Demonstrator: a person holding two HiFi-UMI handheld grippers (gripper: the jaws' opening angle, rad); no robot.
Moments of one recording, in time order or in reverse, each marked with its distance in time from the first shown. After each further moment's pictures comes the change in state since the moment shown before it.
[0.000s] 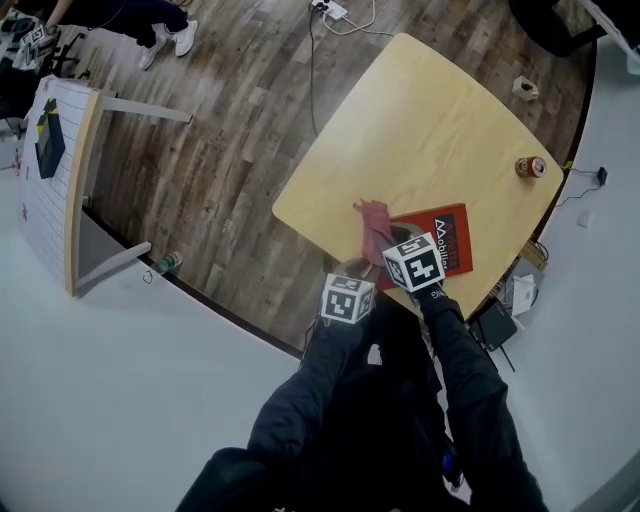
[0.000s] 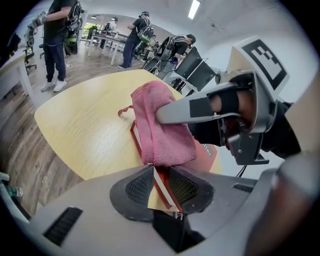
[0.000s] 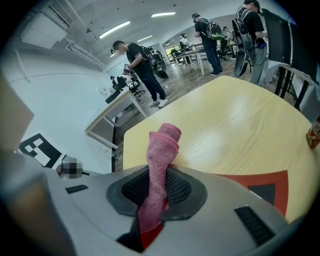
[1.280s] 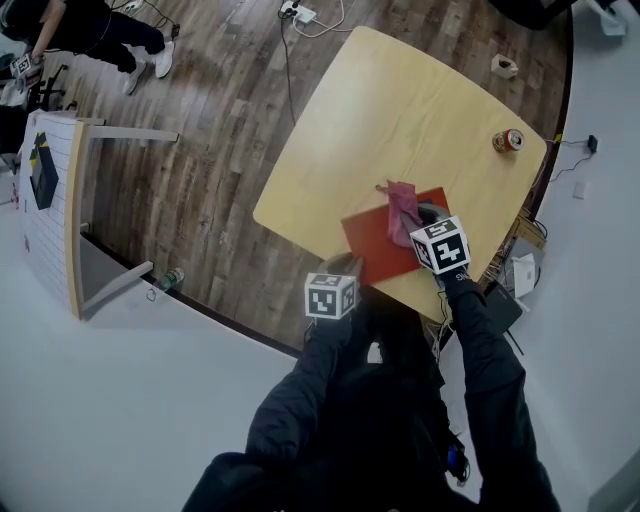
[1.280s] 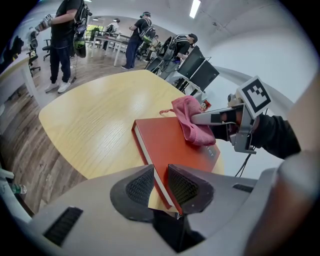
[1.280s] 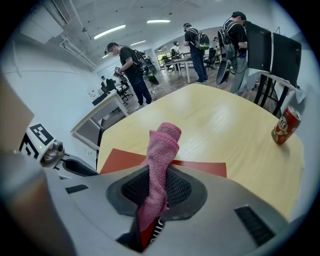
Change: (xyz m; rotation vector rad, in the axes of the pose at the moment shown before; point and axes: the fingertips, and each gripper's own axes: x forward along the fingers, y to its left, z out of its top) left arm 0.001 -0.002 -0.002 -0.016 0.001 0.049; right arm -0.059 -0.101 -0.029 0.018 -0.057 -0.149
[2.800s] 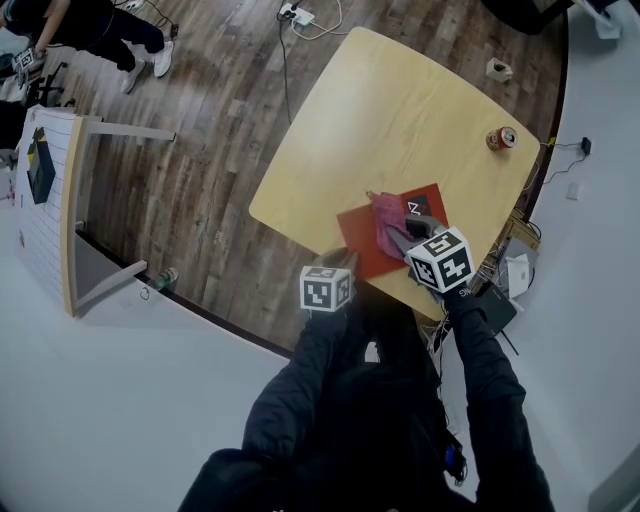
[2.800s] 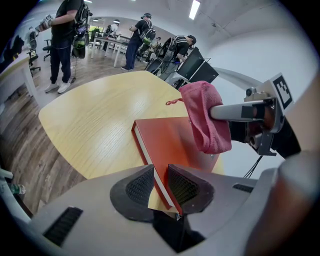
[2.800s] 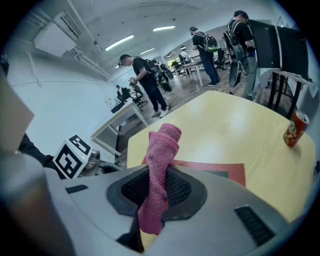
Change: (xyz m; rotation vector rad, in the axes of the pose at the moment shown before) left arm 0.000 -0.002 -0.001 0.004 -0.011 -0.004; right arm -0.045 0.059 0.011 -0.020 -0.072 0.176
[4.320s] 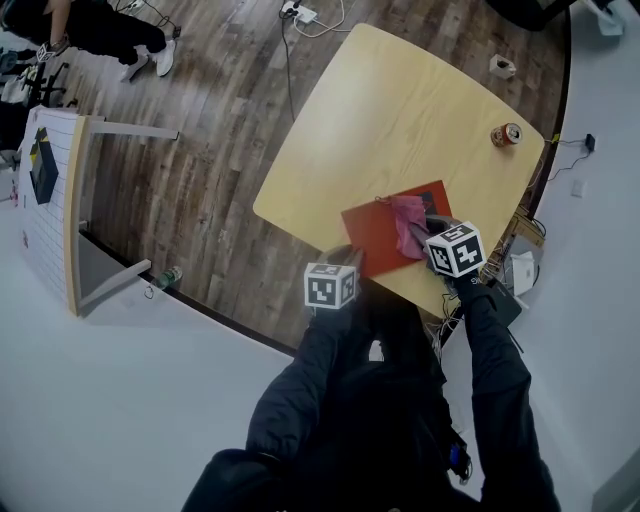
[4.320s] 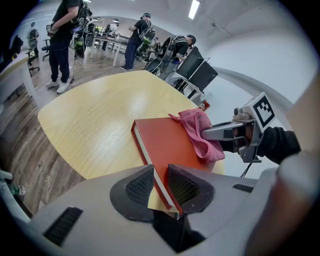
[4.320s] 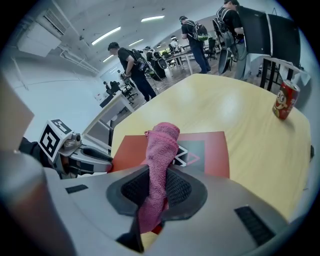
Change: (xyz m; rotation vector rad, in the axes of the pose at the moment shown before) left arm 0.001 0.001 0.001 0.005 0.004 -0.006; right arm 0.012 -0.051 -0.058 0.091 0.105 -0.054
